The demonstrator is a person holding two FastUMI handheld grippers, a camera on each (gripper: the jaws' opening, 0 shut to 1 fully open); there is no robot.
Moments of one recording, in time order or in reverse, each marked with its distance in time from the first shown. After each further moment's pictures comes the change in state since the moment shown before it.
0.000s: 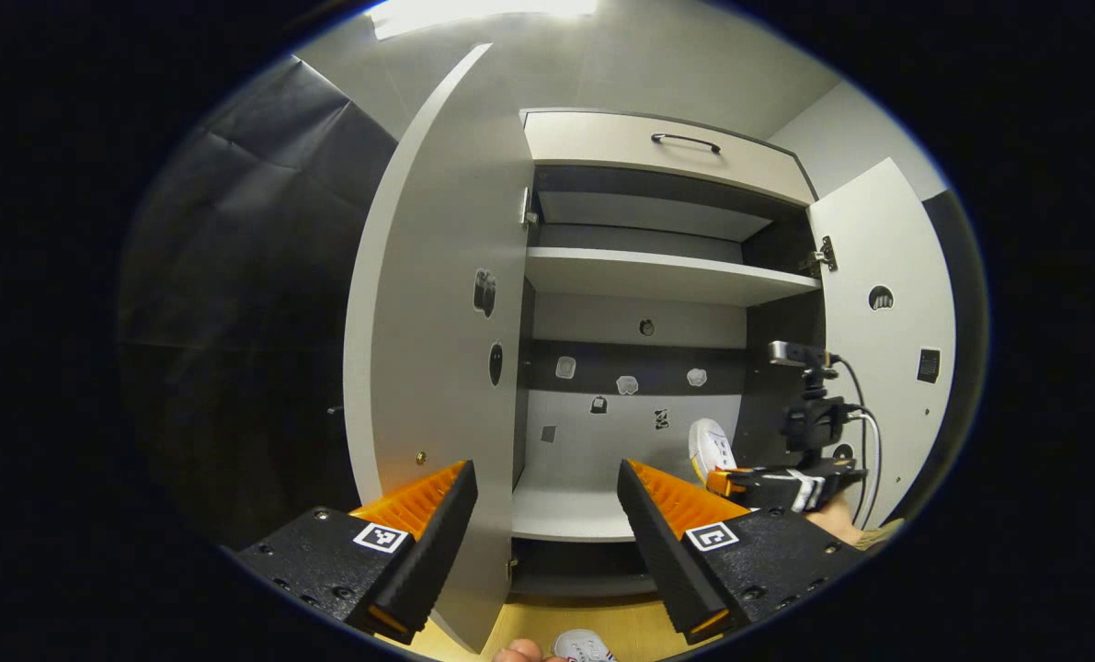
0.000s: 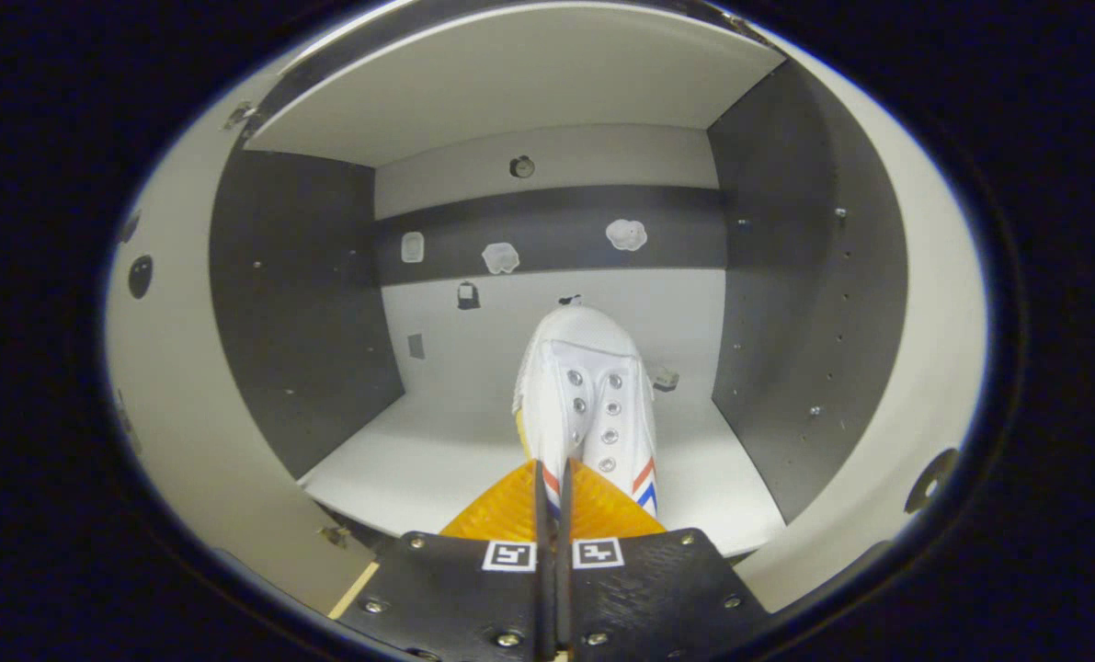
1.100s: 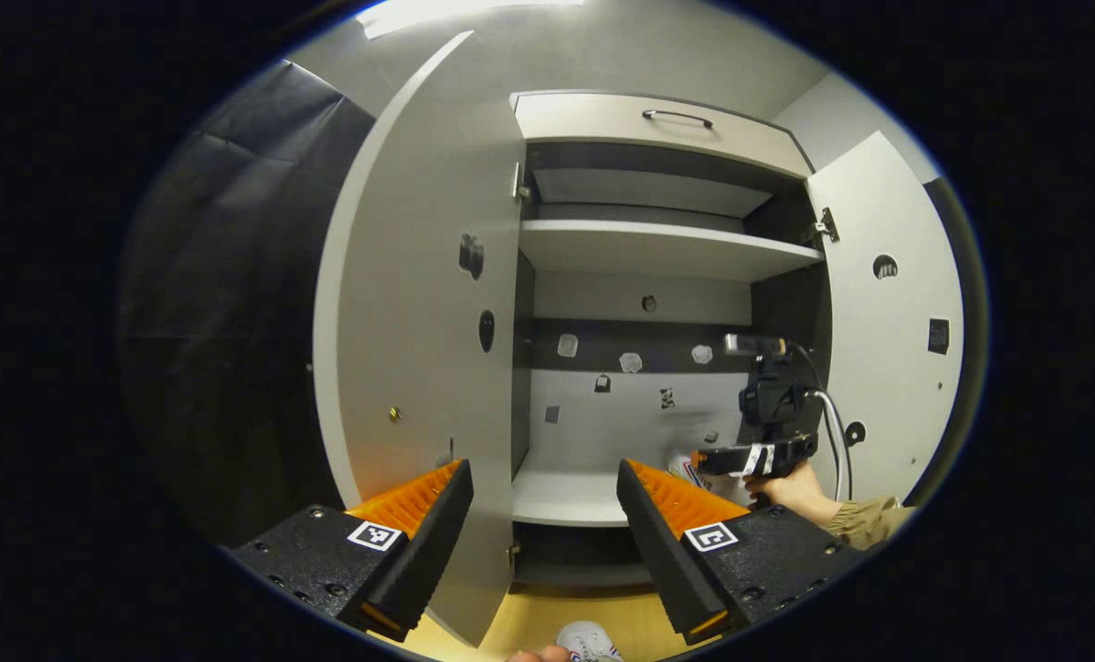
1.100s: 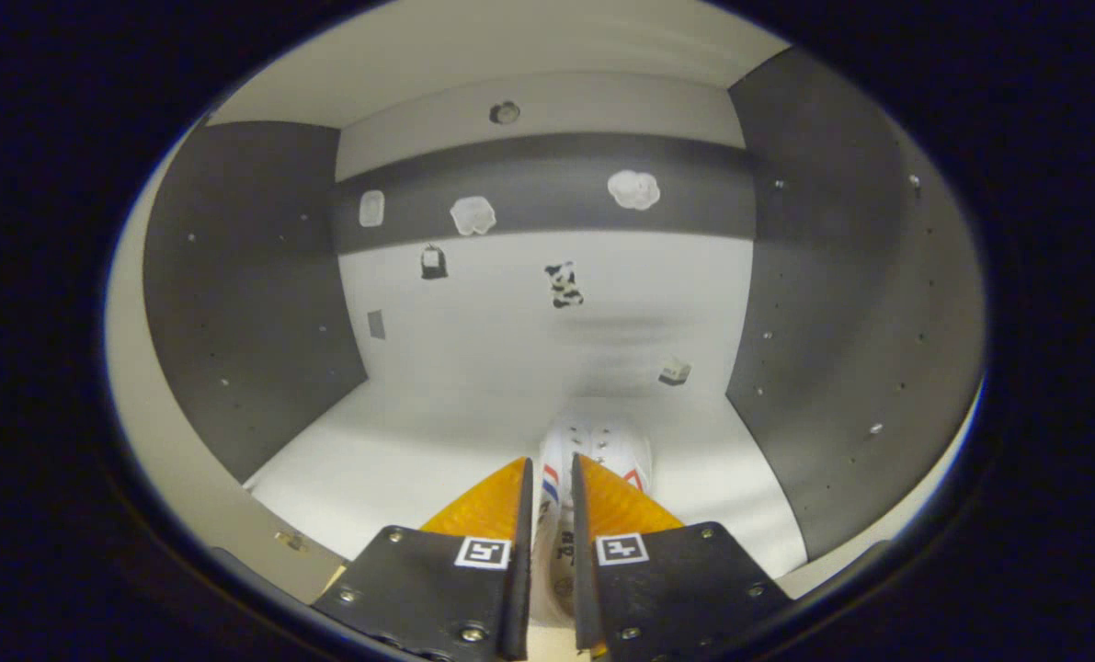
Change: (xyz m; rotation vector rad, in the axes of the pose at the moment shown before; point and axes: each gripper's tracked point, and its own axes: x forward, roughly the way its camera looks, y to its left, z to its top) left arm 0.003 -0.014 -0.049 0.015 0.087 0.004; right arm 0.036 -0.001 -0.003 -0.017 0.039 0.004
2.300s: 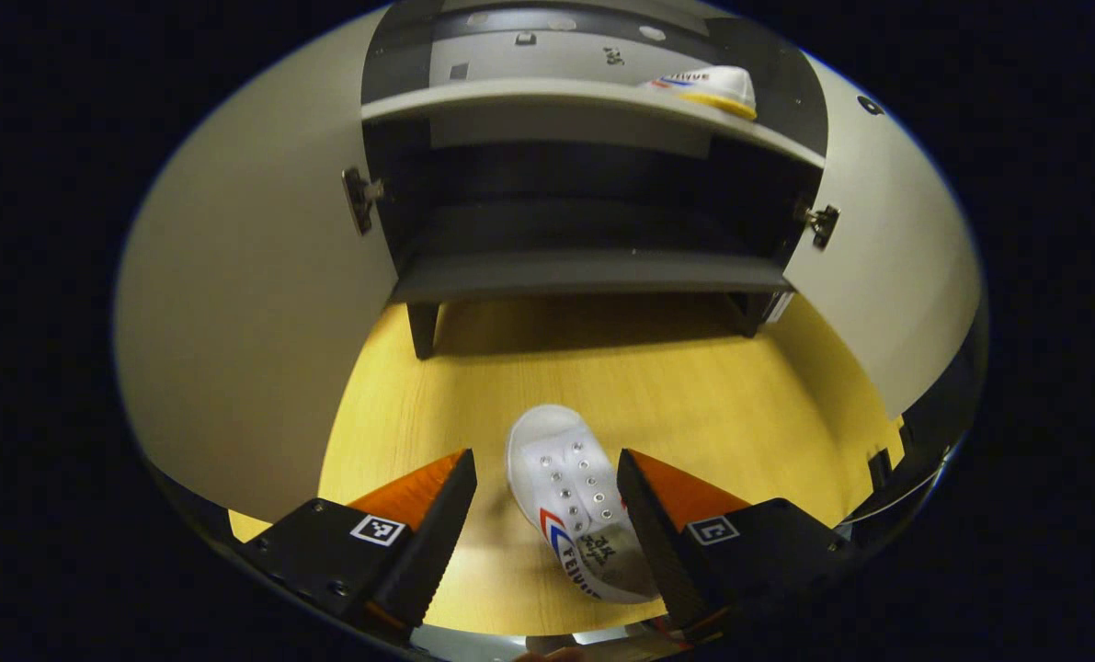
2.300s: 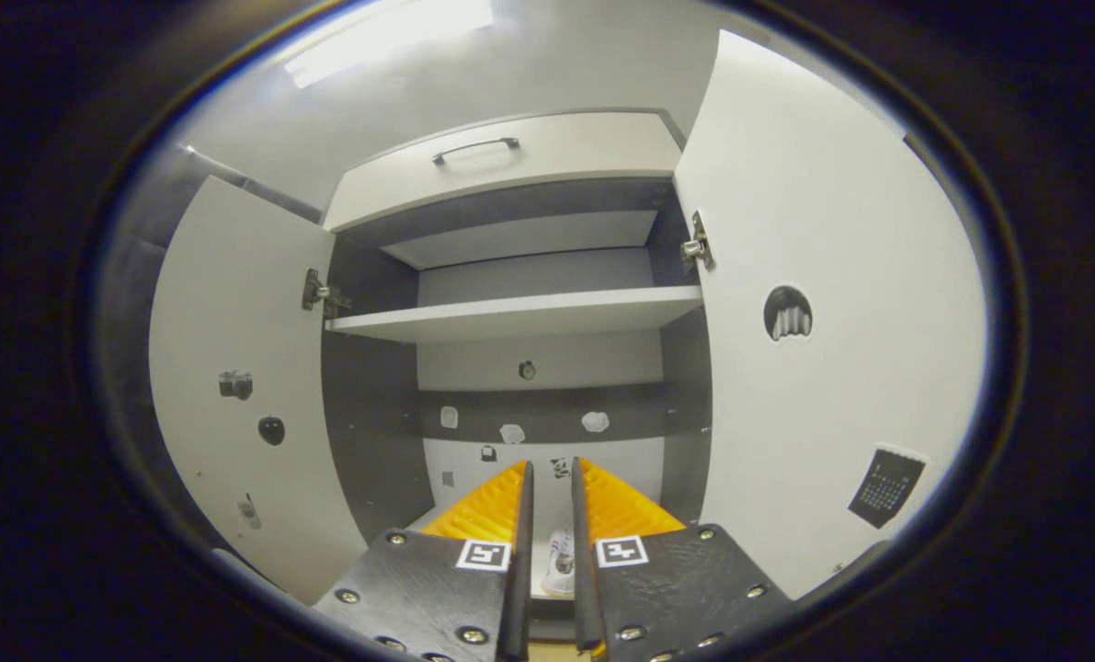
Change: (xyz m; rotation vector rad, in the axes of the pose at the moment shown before) left arm -0.015 -0.035 -0.424 0.052 0.838 -0.158; right arm -0.262 -0.008 0.142 0.031 -0.475 -0.011
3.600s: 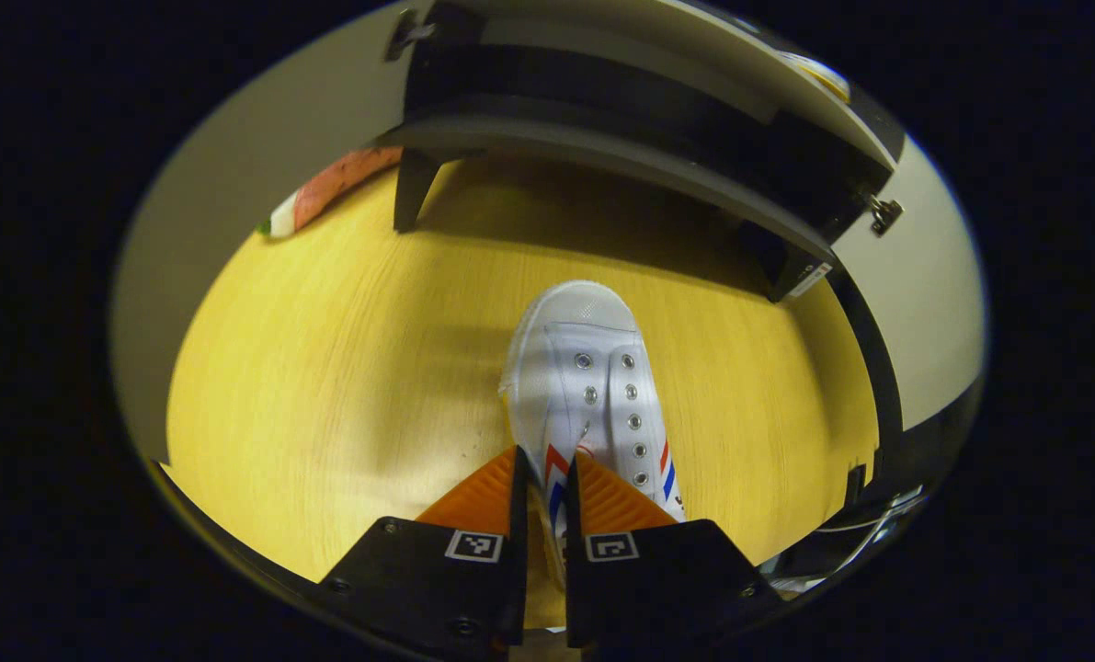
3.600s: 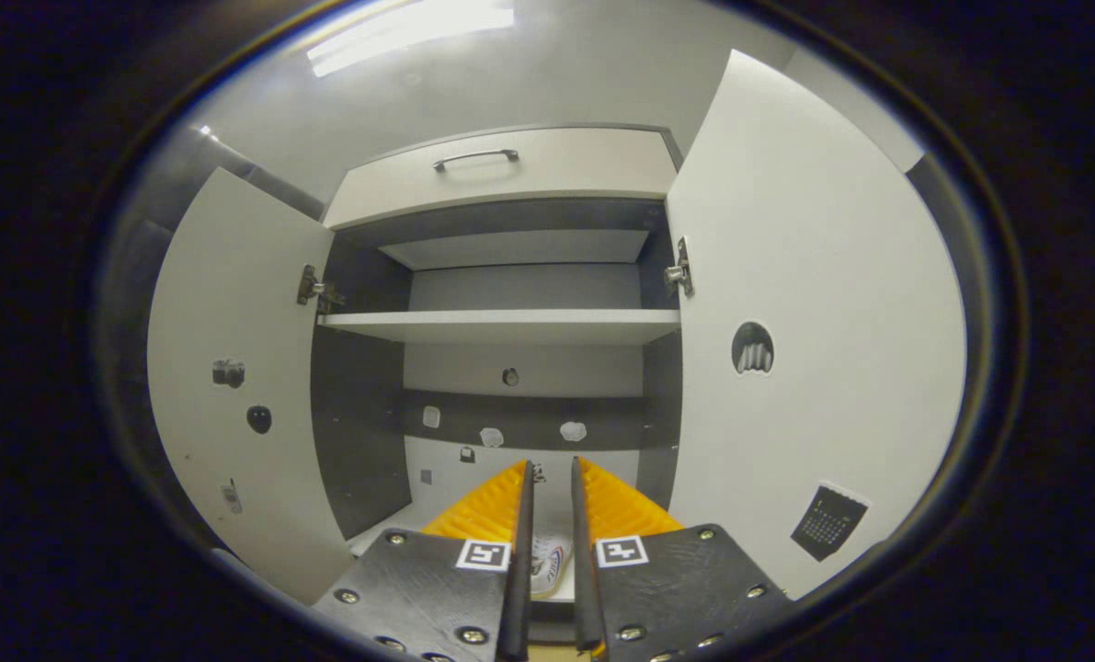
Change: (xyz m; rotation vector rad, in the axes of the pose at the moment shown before) left arm 0.037 0.003 -0.039 -0.141 0.131 -0.094; right arm -0.009 -0.024 0.014 -0.061 -0.015 -0.020
